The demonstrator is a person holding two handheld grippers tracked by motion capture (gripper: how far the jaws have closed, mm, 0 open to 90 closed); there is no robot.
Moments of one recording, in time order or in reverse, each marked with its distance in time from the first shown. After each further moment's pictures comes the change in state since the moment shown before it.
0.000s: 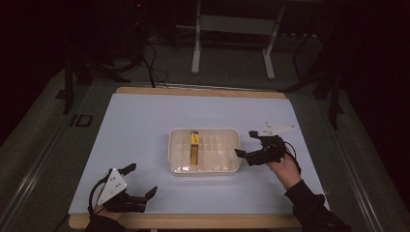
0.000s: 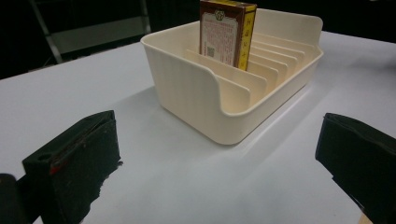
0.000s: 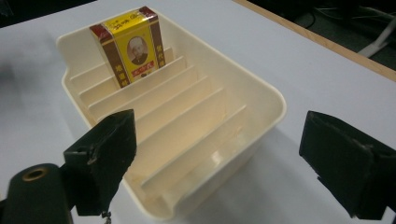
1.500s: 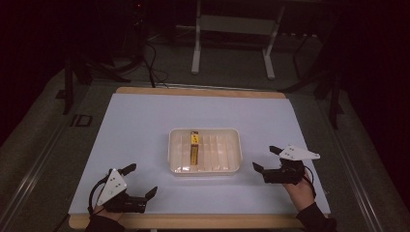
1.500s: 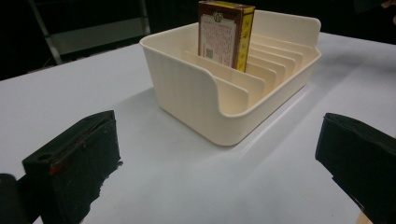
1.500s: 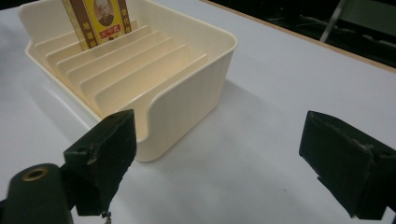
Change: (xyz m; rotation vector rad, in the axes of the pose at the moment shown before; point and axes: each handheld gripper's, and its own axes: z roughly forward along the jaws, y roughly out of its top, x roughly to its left) left arm -0.001 0.001 -0.001 -0.010 -0.003 -0.003; right arm 0.007 -0.066 -0.037 -0.082 -0.158 0.044
